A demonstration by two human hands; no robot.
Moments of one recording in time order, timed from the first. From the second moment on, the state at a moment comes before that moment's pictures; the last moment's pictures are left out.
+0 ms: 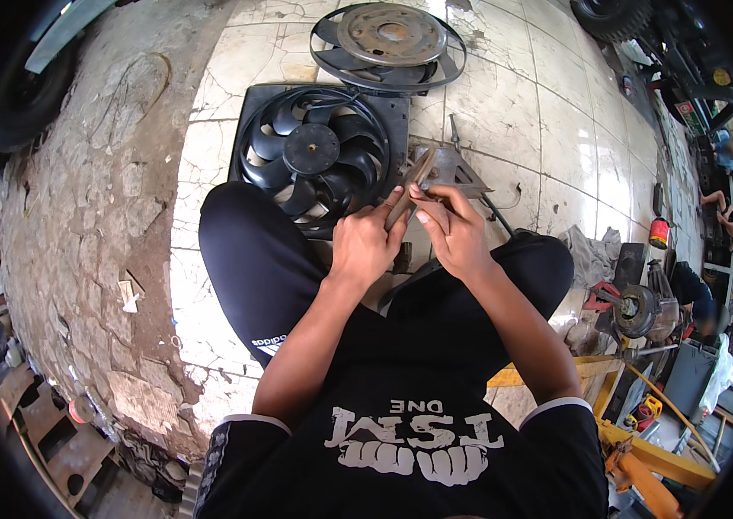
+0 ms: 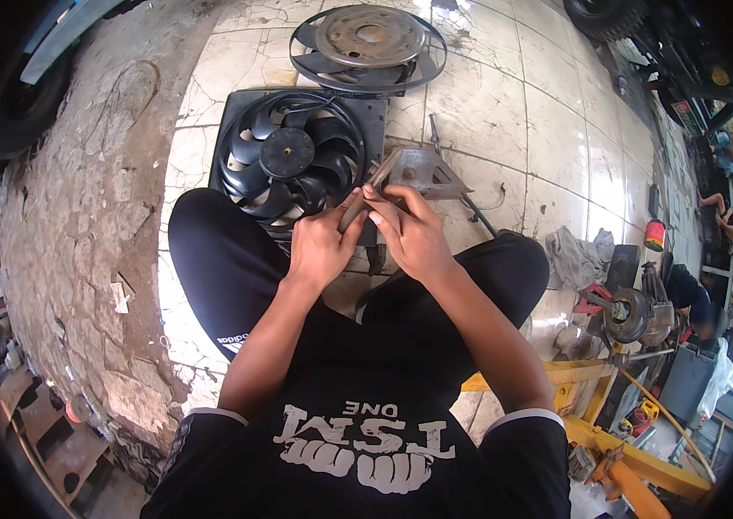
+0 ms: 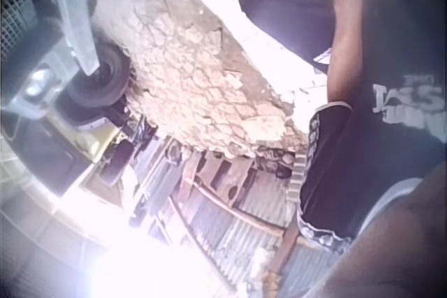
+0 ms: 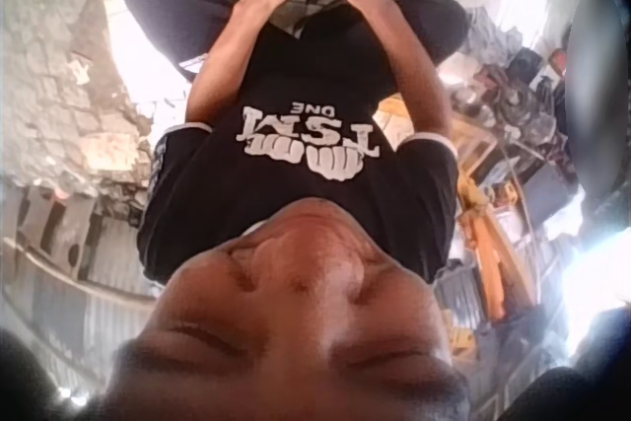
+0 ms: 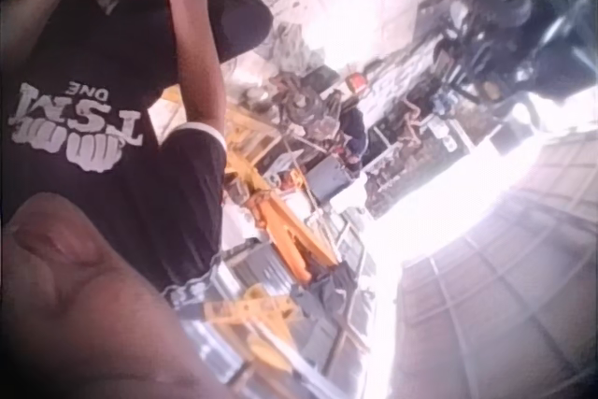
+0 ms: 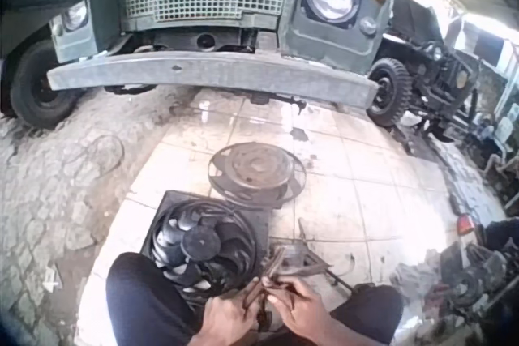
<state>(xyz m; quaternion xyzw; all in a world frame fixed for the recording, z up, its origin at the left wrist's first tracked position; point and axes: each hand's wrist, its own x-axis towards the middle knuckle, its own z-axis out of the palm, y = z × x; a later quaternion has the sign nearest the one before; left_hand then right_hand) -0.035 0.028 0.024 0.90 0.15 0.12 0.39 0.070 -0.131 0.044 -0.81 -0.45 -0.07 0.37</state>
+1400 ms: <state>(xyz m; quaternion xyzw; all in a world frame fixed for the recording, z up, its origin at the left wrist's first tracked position) -0.042 0.025 0.023 0.90 0.11 0.14 0.39 0.094 -0.151 0.038 -0.84 -0.36 0.00 0.41</state>
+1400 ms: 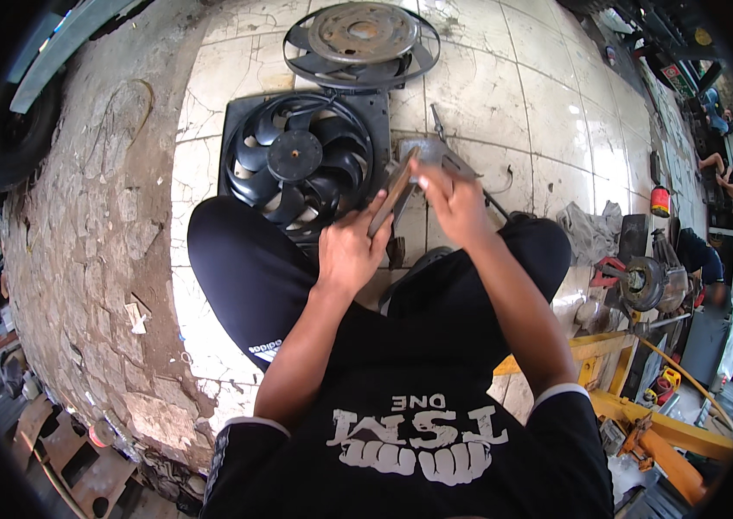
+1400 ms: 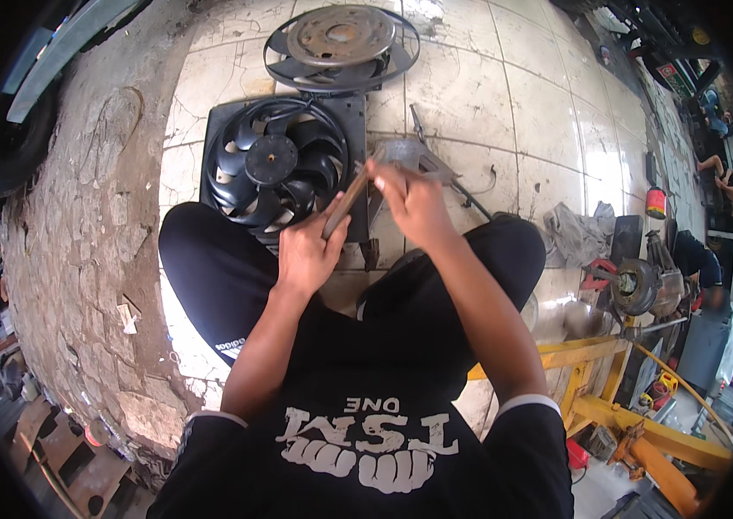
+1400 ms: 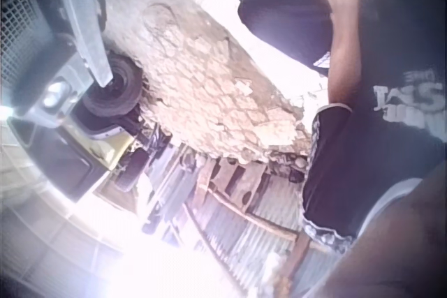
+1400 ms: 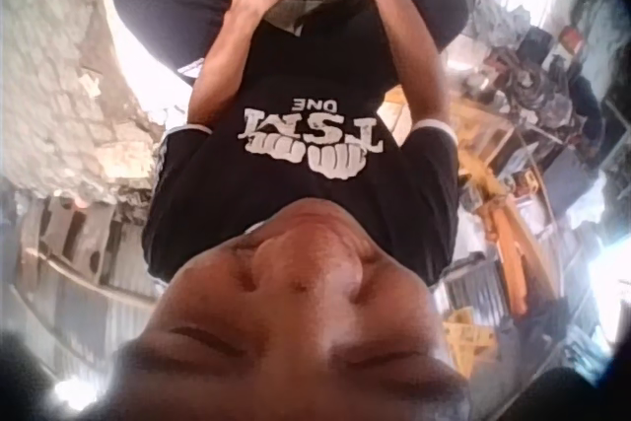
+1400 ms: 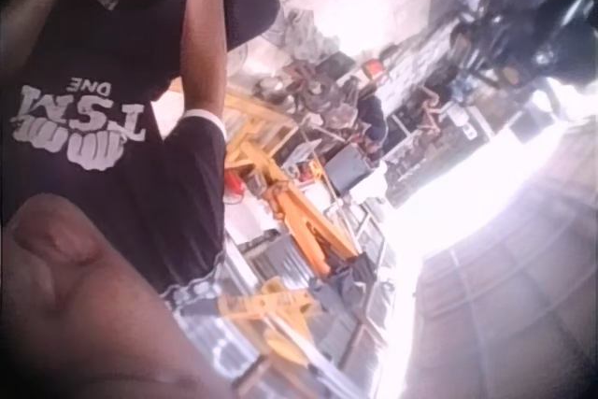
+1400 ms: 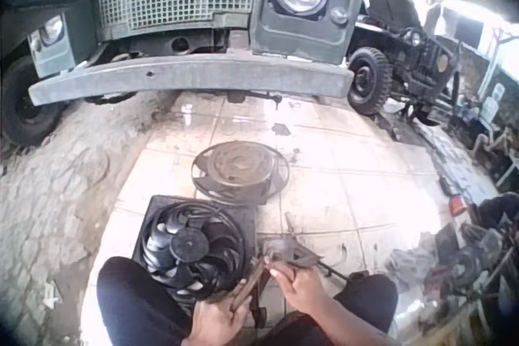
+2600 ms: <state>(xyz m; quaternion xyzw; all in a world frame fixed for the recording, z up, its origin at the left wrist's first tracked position) -0.029 0.026 0.028 0.91 0.13 0.11 0.38 0.080 -0.131 0.035 -0.85 -0.36 -0.10 0.37</state>
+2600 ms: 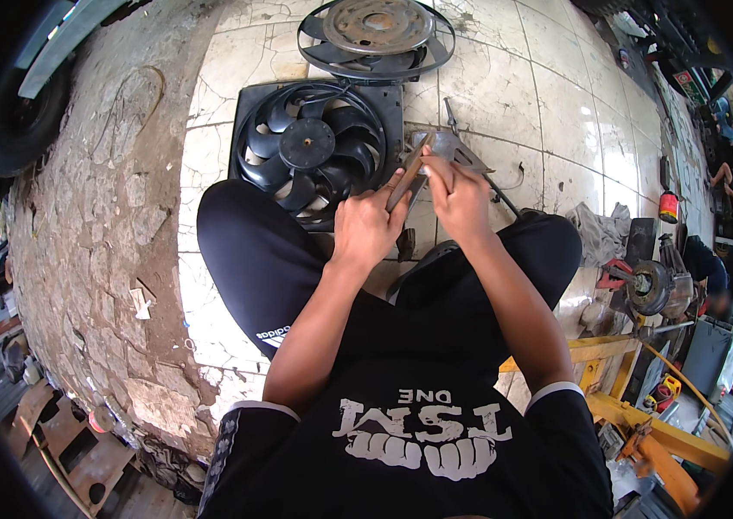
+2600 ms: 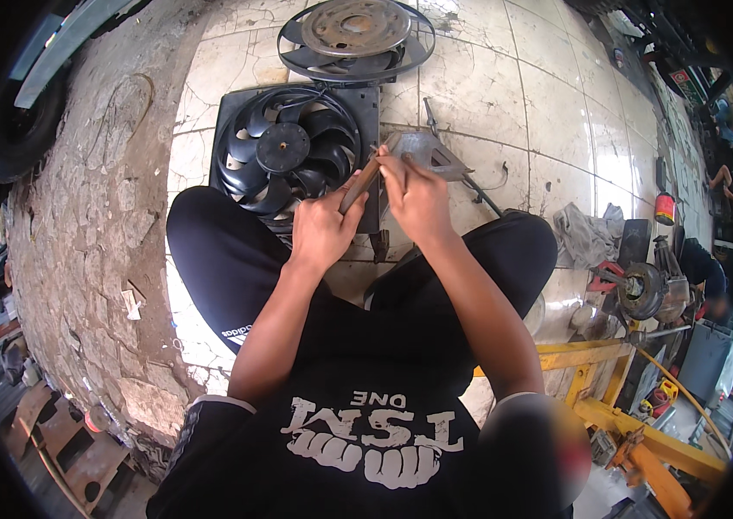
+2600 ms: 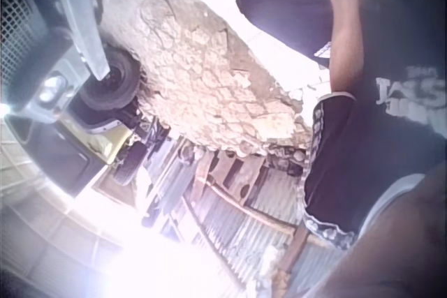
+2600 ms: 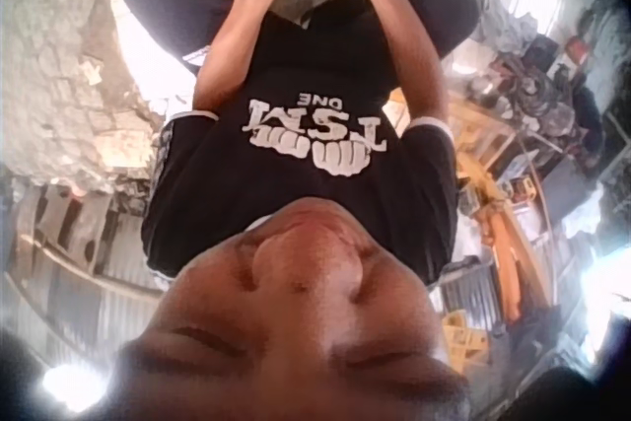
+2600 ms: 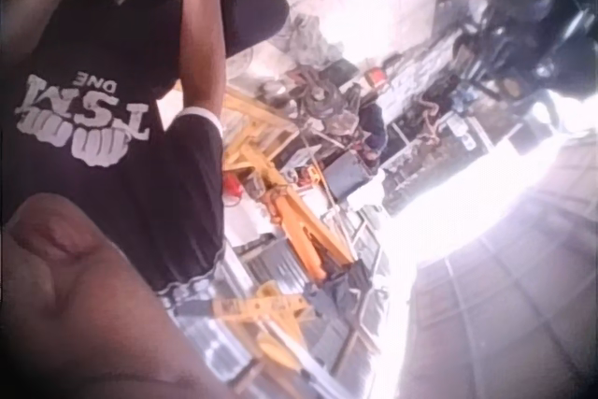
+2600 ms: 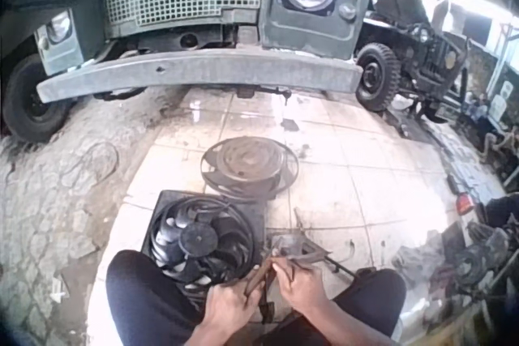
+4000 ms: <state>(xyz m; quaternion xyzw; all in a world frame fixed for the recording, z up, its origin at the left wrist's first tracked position) -0.030 0.020 0.027 0.91 0.11 0.12 0.39 0.081 -0.135 0.048 -0.85 -0.38 -0.06 0.37</state>
